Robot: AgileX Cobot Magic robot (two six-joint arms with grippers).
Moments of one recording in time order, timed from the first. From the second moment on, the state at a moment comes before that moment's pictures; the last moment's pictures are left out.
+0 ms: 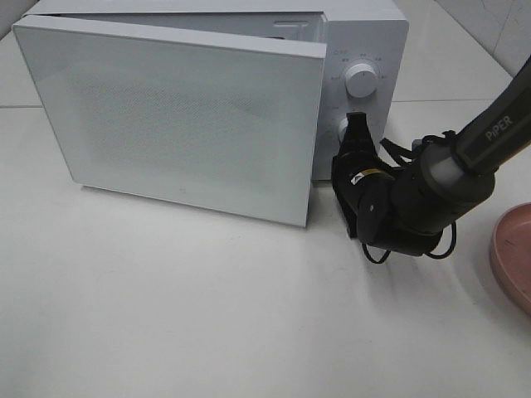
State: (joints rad) left arm 0.08 -0.01 -0.51 -0.05 1.07 0.07; right arm 0.52 2.19 -0.89 0.67 -0.96 1.26
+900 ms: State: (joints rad) left arm 0.08 -0.01 -0.51 -0.05 1.07 0.07; right arm 0.50 2.12 -0.86 0.62 -0.85 1.22
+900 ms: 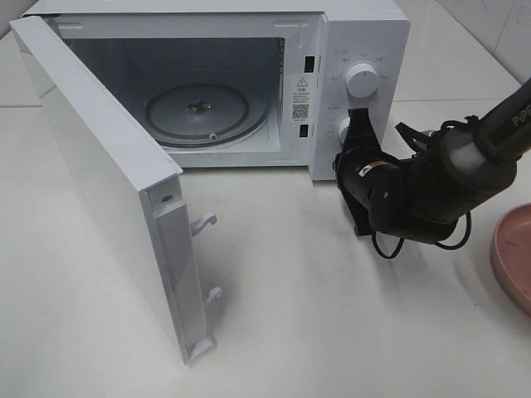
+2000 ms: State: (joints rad) left arm 0.08 -0.01 -0.51 -0.05 1.07 0.07; right arm 0.49 1.73 -0.71 0.56 -0.19 0.47
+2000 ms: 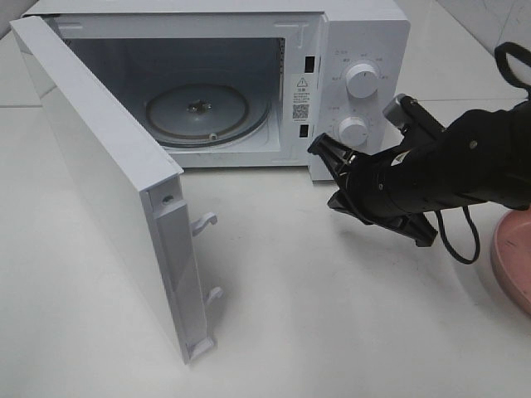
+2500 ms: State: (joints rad) left arm 0.08 -0.01 -0.51 -0.05 1.07 0.07; right arm 0.42 1.60 -0.71 0.41 0.27 0.09
